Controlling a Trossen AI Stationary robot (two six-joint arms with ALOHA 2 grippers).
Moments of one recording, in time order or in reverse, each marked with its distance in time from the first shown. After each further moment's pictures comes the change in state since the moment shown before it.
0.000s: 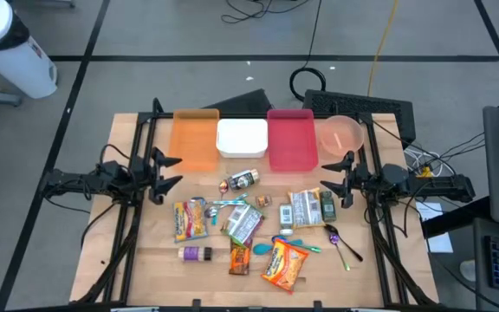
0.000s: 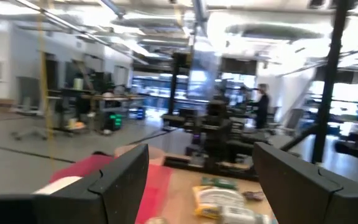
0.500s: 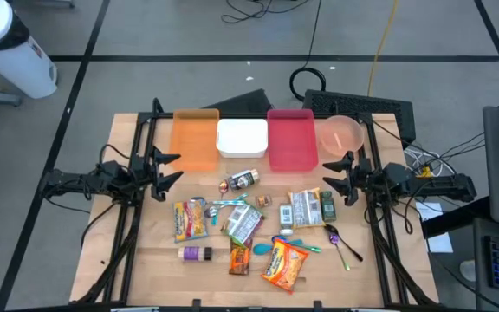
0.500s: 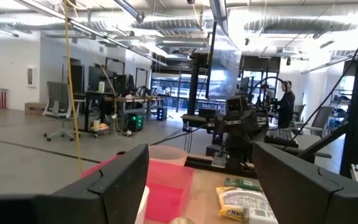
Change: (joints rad) left arm 0.000 0.000 0.001 0.005 -0.065 0.054; right arm 0.001 0.037 0.000 0.121 -0.002 0.256
